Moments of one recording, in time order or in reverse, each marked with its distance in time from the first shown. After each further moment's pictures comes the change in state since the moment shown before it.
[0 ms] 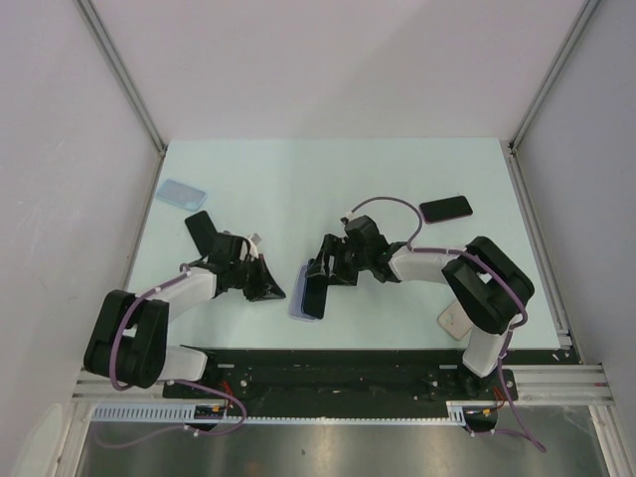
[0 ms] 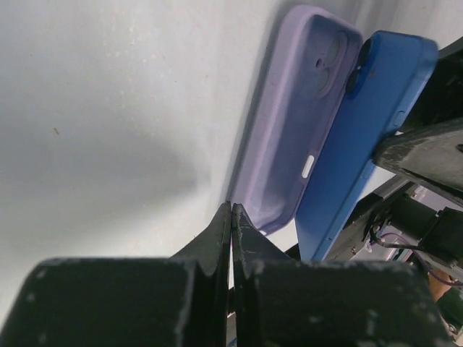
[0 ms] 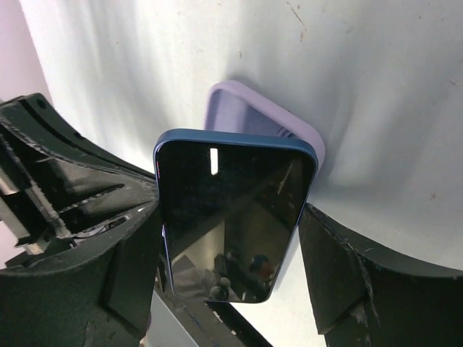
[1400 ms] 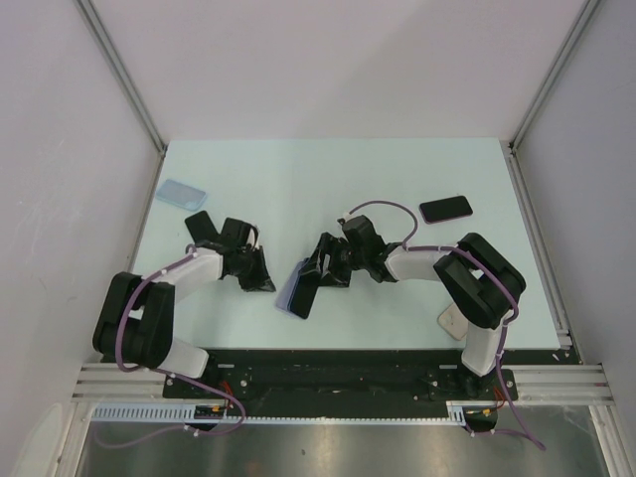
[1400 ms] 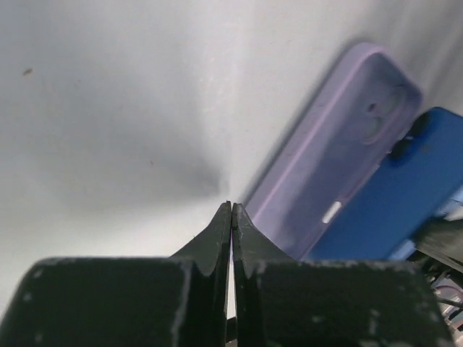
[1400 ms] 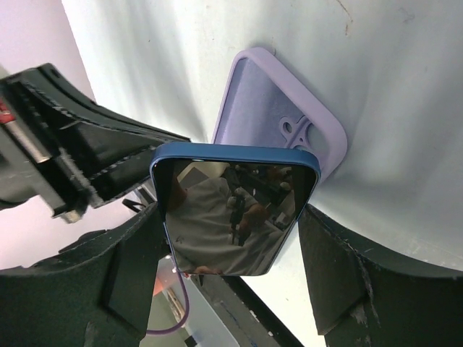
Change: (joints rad) left arm -0.028 0.090 0.184 -0.198 -0.243 0.071; right arm -0.001 0.062 0.013 0.096 -0.092 0.129
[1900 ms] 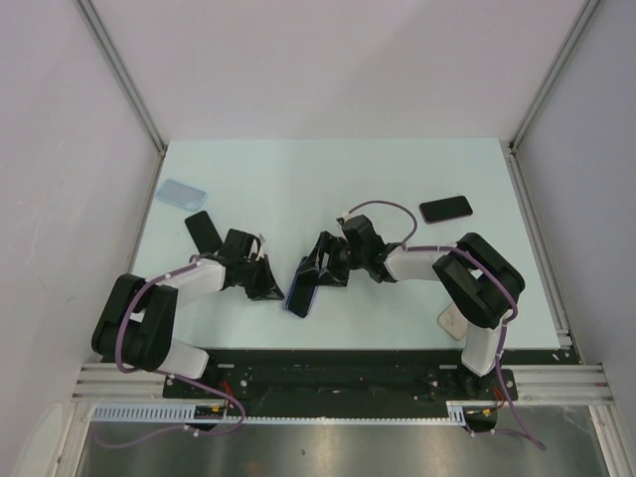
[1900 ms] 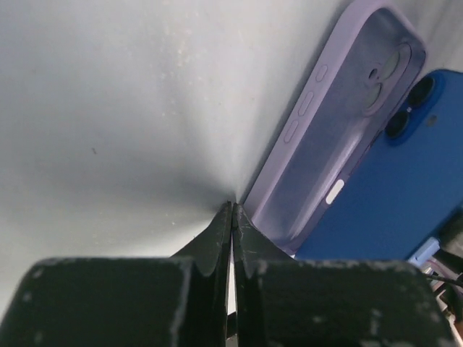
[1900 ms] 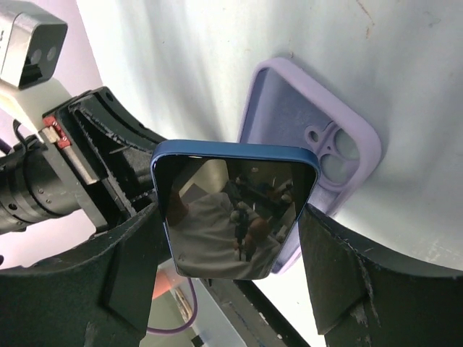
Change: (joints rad) left arm -0.027 0.016 -0.111 0.127 0.095 -0.064; right arm 0.003 0.002 0.000 0.035 -0.017 0.027
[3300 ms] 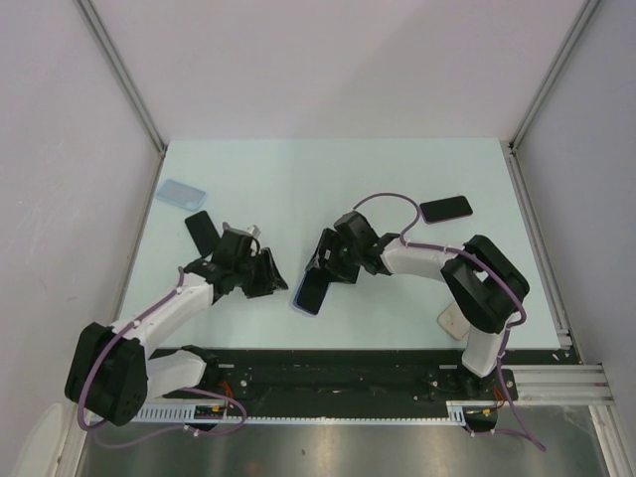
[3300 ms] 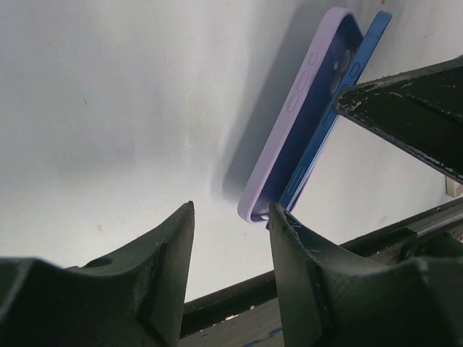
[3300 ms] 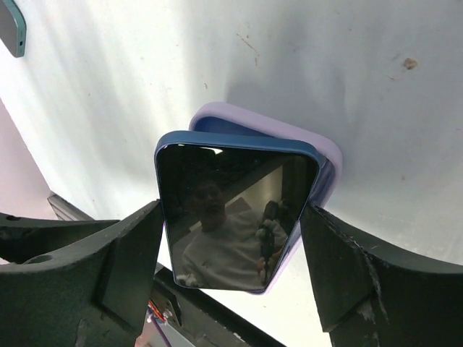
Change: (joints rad) left arm -0.107 -0.295 0.014 -0.130 -0.170 -0.069; right arm 0.024 -0.030 0.118 -0.343 0.276 -0.060
